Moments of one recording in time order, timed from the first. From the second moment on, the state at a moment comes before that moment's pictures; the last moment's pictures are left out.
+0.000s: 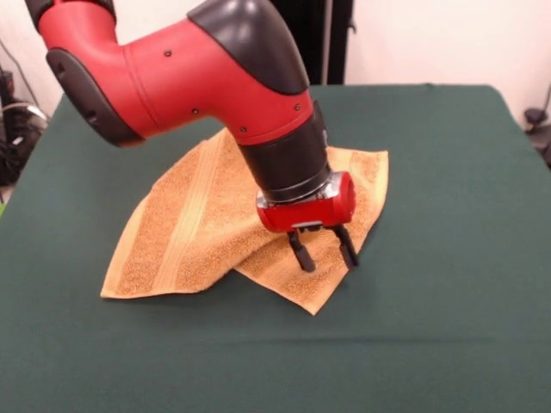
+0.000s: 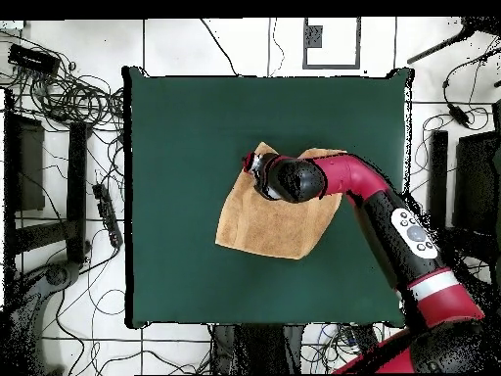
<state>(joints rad) -0.82 -0.19 0.90 1.45 -0.81 0.66 2.21</state>
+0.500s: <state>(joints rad) -0.97 -0.04 0.99 1.46 -0.71 0.64 2.21</state>
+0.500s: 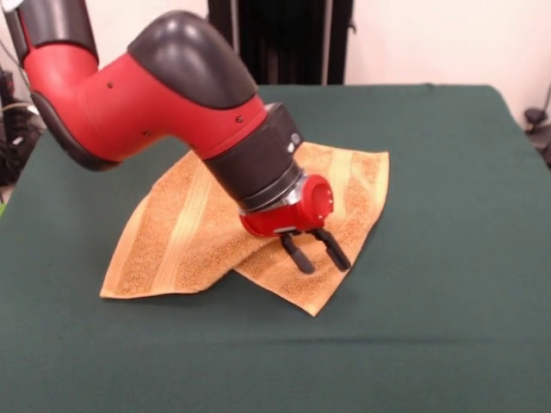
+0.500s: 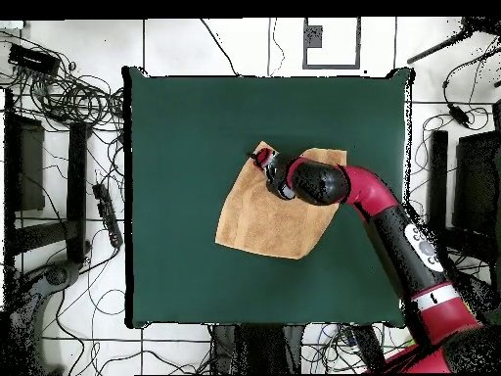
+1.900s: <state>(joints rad) -0.86 0.02 1.01 1.39 -0.74 0.39 2.21</state>
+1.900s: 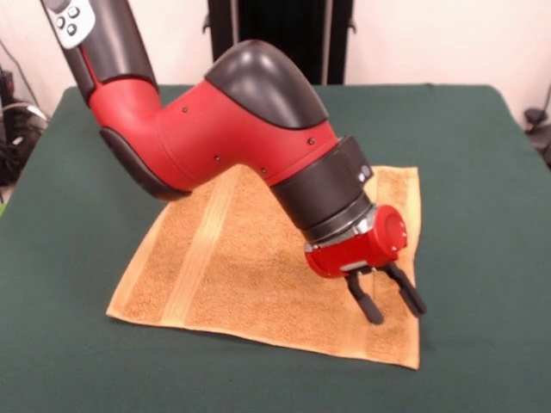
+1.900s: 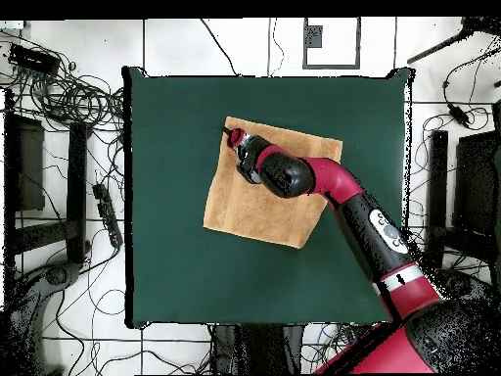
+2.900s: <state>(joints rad) -0.86 0.07 1.04 1.38 -0.73 0.34 2.21</state>
